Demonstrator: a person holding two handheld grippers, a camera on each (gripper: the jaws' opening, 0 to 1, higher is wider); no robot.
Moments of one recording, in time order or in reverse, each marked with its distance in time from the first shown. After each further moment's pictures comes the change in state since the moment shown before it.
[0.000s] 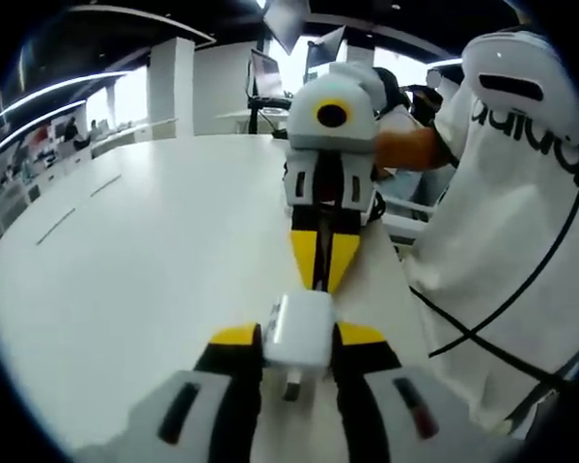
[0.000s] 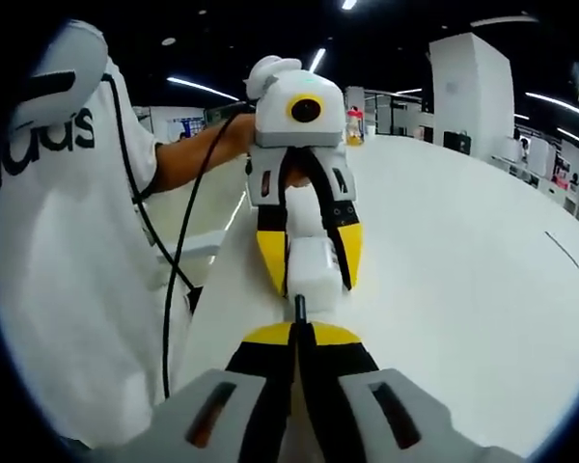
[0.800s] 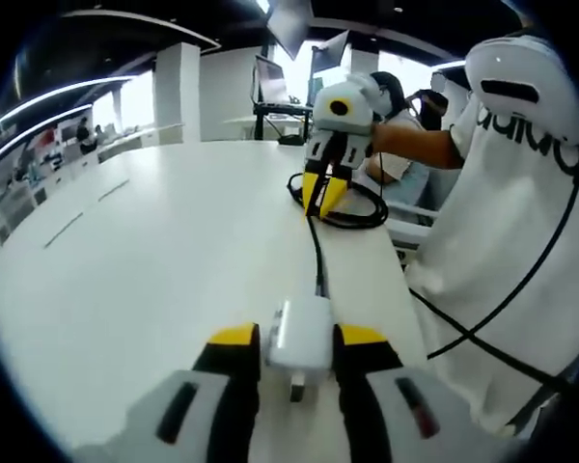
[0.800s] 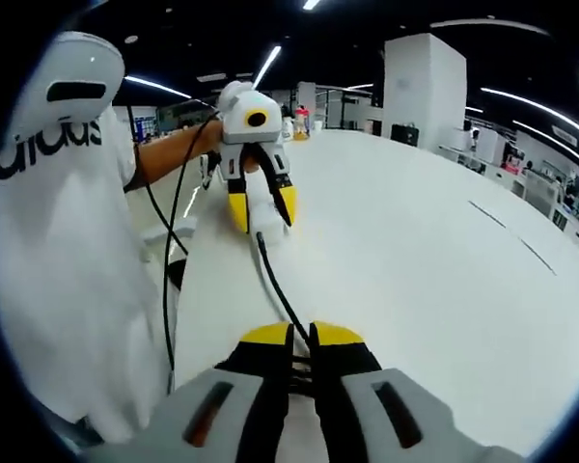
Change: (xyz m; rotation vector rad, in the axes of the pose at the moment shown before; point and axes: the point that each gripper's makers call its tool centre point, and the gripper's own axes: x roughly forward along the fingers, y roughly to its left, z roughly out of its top) left arm -0.005 0.008 0.005 0.002 -0.026 0.036; right arm -0.109 -0.021 -0.047 0.067 0.046 -0.260
